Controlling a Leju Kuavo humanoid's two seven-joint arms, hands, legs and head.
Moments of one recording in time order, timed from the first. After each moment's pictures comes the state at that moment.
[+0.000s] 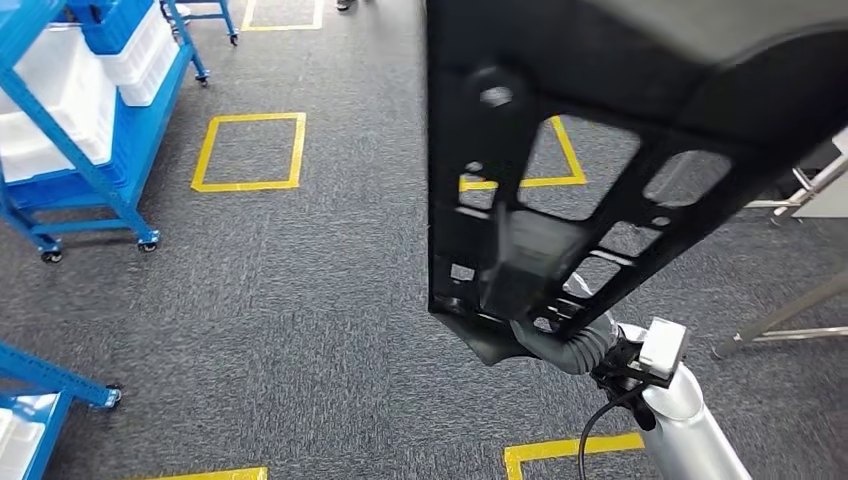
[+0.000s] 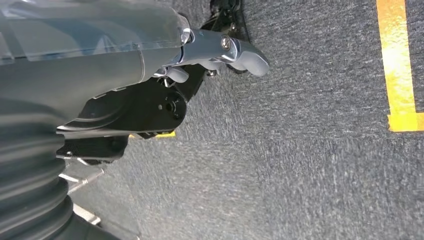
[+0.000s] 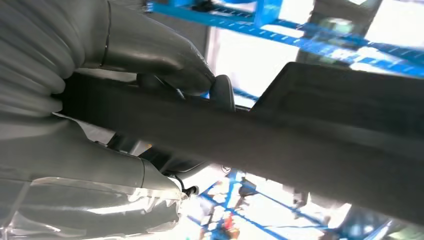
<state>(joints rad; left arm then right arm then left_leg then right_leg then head) -0.10 -0.12 1.10 -0.20 0.34 0.04 -0.10 -0.16 -0.31 0.20 -1.78 -0.09 0.52 -0.41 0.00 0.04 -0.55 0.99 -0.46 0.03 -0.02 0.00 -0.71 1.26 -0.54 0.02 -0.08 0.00</state>
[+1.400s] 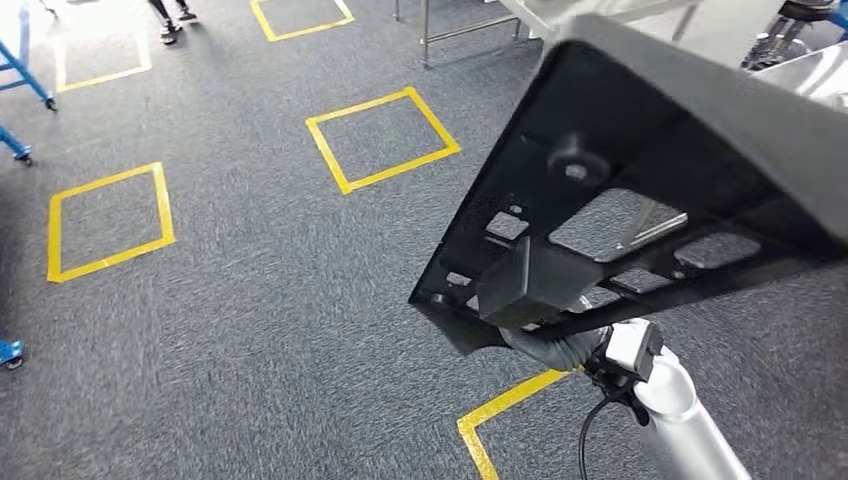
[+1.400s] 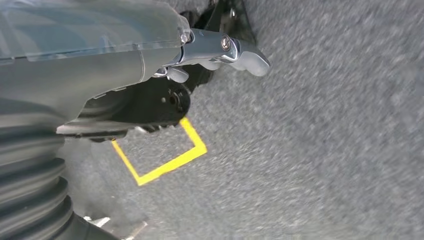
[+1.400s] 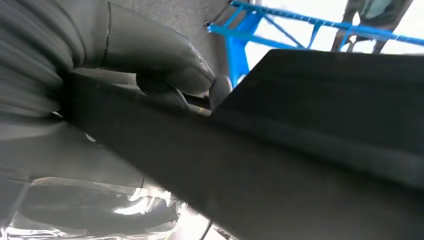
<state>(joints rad) -0.11 -0.11 1.10 -0.20 0.34 0.04 -0.09 -0.18 -0.30 0.22 -1.75 -0.03 0.52 -0.39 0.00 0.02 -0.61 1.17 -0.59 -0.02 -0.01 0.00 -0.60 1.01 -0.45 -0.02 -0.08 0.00</state>
